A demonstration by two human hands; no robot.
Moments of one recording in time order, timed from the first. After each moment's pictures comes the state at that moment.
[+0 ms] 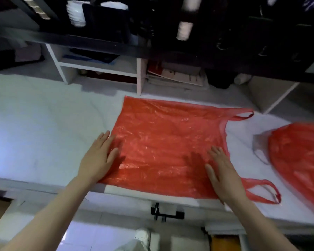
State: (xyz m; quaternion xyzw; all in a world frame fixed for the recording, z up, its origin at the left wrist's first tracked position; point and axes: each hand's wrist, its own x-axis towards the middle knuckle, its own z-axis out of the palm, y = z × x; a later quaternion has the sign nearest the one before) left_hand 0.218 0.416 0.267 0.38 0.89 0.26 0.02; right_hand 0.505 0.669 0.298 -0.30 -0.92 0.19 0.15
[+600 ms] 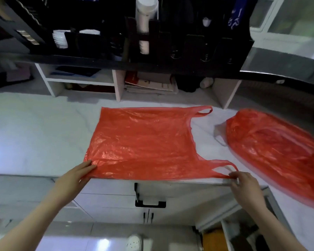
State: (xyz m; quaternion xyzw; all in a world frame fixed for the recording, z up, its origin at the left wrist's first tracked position) left_hand 0.283 0.342 0.250 0.41 0.88 0.24 0.06; right_hand 0.685 0.696 0.296 -0.51 -0.83 0.19 0.10
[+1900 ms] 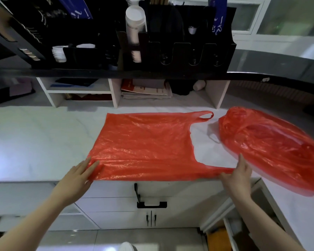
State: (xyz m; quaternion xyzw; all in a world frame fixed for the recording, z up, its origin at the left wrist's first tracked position) left_hand 0.286 0.344 0.271 0.51 0.85 0.09 0.02; right_hand 0.664 0.664 0.309 -0.60 -0.71 0.29 0.23
